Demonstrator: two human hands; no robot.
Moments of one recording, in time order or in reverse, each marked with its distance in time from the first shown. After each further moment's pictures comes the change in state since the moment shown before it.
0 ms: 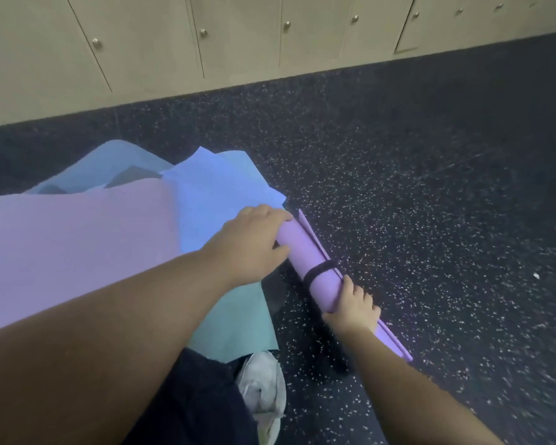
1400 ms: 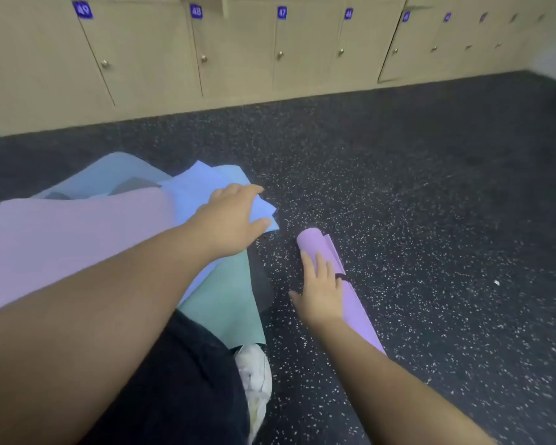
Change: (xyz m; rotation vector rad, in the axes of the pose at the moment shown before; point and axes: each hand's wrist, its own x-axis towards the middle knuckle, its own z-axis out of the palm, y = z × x) left_hand -0.032 0.008 -0.040 -0.040 0.153 -0.087; right_hand -0.066 -0.038 -0.064 0.030 0.115 -0.299
